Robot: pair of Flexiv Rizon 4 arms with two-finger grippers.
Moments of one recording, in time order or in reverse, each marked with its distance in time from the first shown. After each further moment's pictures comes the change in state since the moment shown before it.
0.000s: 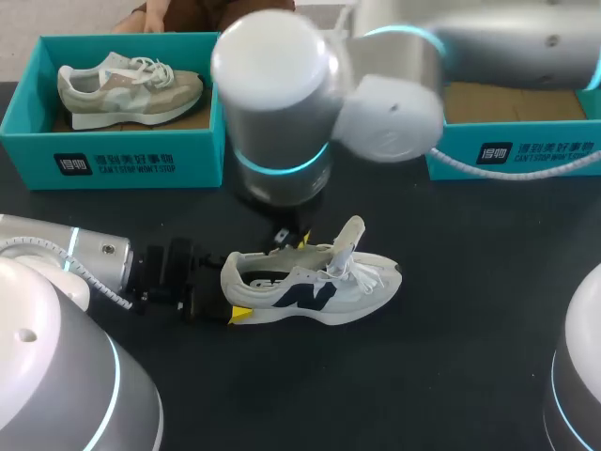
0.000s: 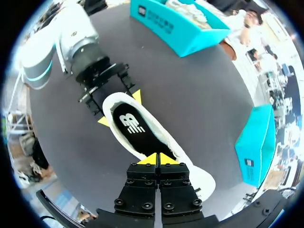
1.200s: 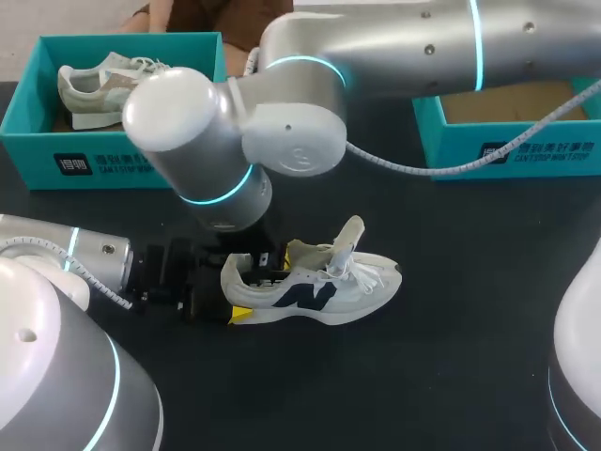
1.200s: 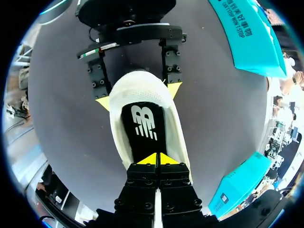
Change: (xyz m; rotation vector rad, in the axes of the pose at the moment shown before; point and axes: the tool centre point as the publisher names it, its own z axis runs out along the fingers) left arm 0.000 0.000 0.000 0.000 0.000 0.000; right arm 0.015 0.015 0.057 0.199 0.008 -0.451
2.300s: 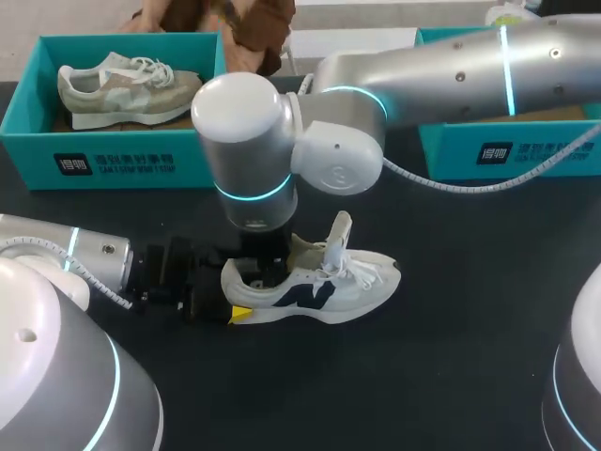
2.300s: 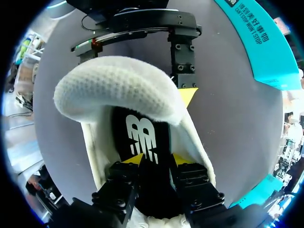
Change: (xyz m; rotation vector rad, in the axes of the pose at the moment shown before) left arm 0.000 0.000 0.000 -0.001 -0.001 -0.002; right arm 0.001 0.021 0.047 -0.164 0.108 -0.086
